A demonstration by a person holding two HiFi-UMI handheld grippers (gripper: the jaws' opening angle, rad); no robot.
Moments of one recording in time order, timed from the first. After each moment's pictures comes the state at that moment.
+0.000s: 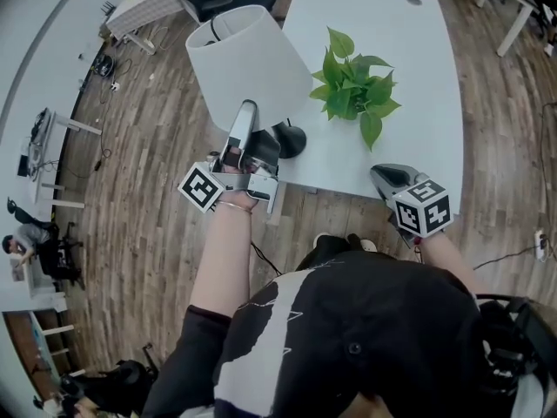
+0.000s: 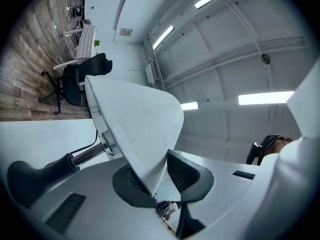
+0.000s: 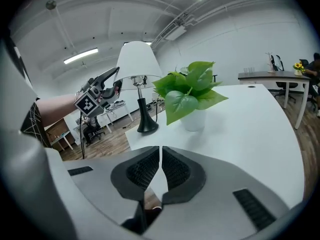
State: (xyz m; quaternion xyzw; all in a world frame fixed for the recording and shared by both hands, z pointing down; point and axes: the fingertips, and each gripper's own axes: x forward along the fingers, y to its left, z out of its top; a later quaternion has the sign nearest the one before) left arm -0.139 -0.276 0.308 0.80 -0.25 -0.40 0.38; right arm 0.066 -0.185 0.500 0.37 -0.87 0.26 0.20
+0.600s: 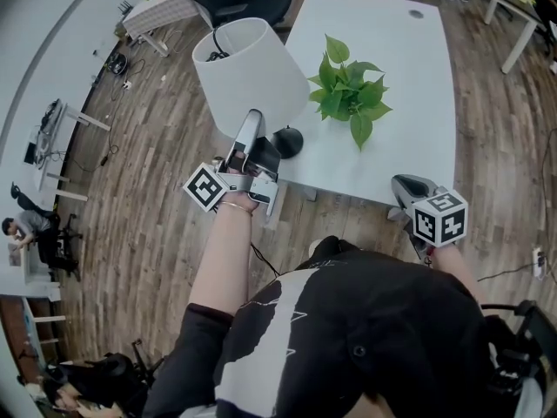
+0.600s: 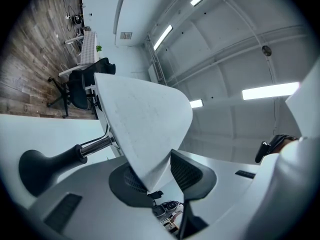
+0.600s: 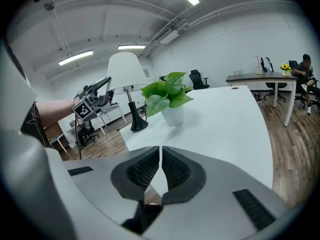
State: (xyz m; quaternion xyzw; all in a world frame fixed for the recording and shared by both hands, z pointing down) left arm -0.124 -0.249 0.322 0.79 -0.29 -0.39 0.38; right arm 0.142 -0.159 0.499 0.41 -0.85 0.27 0.19
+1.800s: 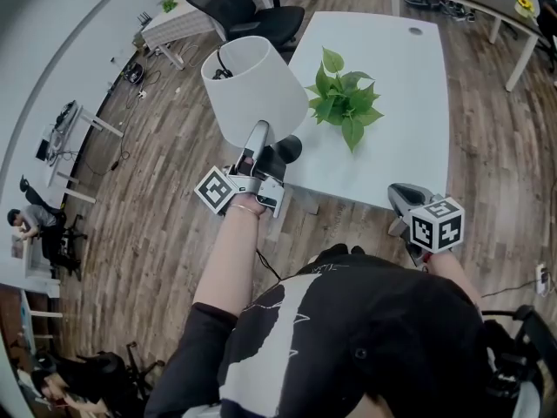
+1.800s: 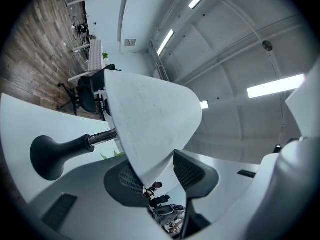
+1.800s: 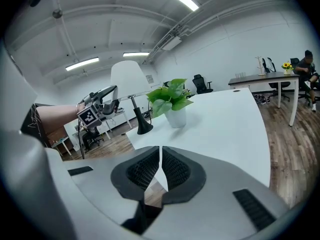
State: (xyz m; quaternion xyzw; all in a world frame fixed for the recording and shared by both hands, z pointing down) left arm -0.104 -0.220 0.332 0.77 -0.33 -0.39 0.39; right arm 0.155 -0.133 0.486 0.39 -0.87 0.26 0.16
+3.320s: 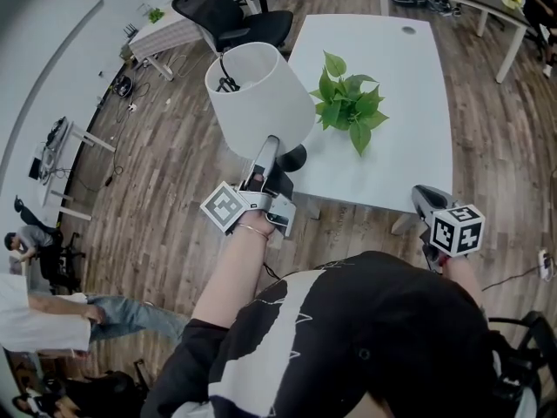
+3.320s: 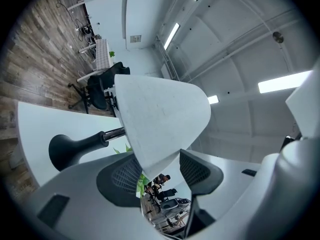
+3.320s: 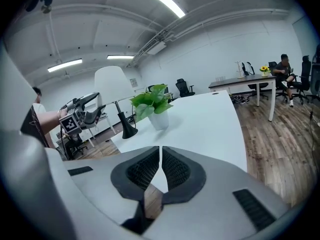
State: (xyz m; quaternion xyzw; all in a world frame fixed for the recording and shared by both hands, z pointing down) left arm -0.107 -0.216 0.347 0.75 -0.35 -0.35 0.43; right arm 0.191 -0.137 0.492 0.48 -0.82 0.28 0.14
